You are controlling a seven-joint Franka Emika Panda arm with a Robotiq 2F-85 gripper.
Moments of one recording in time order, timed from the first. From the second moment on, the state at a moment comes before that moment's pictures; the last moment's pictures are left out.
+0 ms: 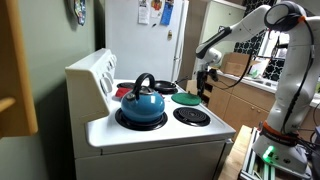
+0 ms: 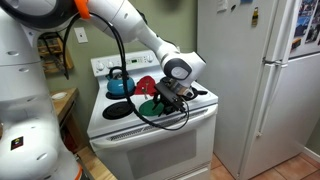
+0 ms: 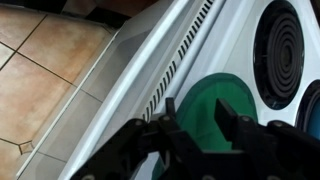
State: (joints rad) arm -0.20 0.13 -0.13 -2.18 0.45 1.78 -0.67
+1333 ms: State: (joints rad) arm -0.19 0.10 -0.11 -2.21 0.46 1.90 -0.69
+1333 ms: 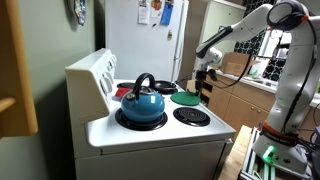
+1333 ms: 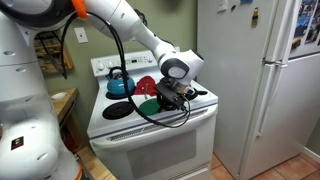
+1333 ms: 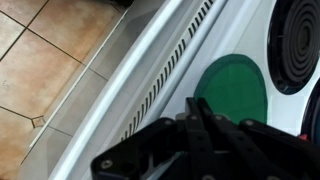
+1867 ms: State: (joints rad) arm -0.14 -0.08 -0.10 -2.19 0.47 1.70 -0.73
